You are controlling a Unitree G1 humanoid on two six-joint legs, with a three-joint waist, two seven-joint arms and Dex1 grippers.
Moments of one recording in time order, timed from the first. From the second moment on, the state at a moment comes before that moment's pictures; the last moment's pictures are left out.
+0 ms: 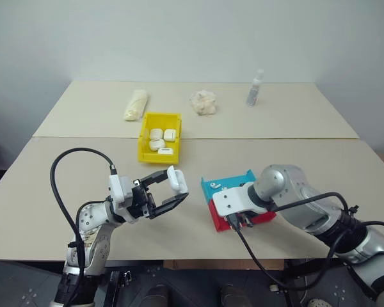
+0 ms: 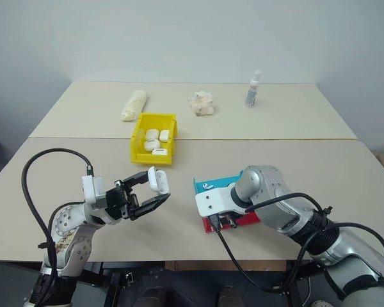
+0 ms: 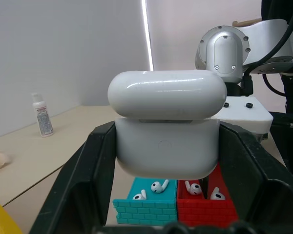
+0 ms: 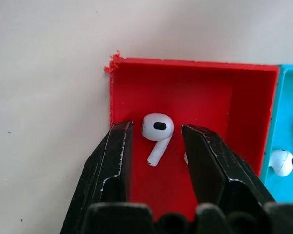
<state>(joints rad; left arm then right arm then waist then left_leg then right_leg) -0.18 0.37 0.05 -0.17 -0.51 -0.09 -1.08 -0.78 -0.78 0.68 -0.29 -0.27 0.60 1.38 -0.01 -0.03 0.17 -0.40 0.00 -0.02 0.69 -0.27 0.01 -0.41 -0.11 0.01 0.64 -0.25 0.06</state>
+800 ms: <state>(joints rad) -0.18 0.39 0.04 -0.17 -0.51 -0.09 -1.05 -0.78 -0.77 0.68 -0.27 -0.30 0.59 1.39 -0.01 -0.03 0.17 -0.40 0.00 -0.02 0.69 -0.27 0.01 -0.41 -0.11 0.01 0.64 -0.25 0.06</state>
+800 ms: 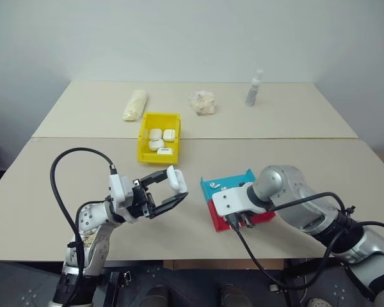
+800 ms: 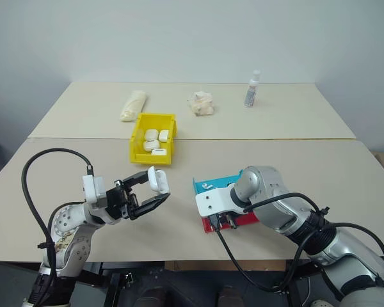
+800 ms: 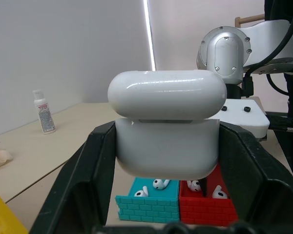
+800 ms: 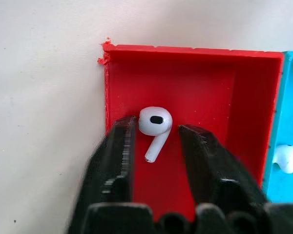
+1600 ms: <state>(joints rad) -0.18 0.39 0.03 -0.17 -0.51 -0.09 -1.05 -0.76 -0.77 0.67 -0.30 -0.30 0.58 1.39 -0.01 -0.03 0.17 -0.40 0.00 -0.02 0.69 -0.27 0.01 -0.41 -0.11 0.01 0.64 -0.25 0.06</state>
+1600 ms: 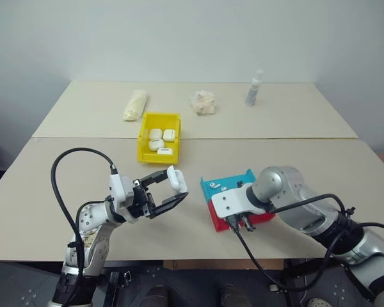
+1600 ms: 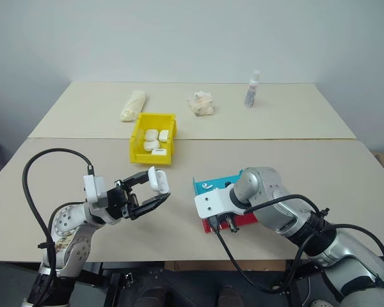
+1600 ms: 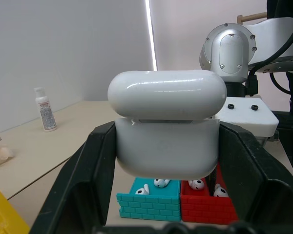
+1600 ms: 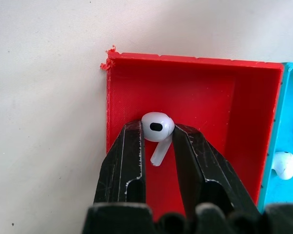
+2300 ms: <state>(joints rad) -0.34 0.34 -0.01 -0.30 -0.72 0.11 -1.05 -0.84 -0.71 -0.27 -0.47 0.40 0.80 1.27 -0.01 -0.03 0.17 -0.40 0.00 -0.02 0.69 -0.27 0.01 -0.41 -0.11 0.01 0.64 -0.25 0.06</state>
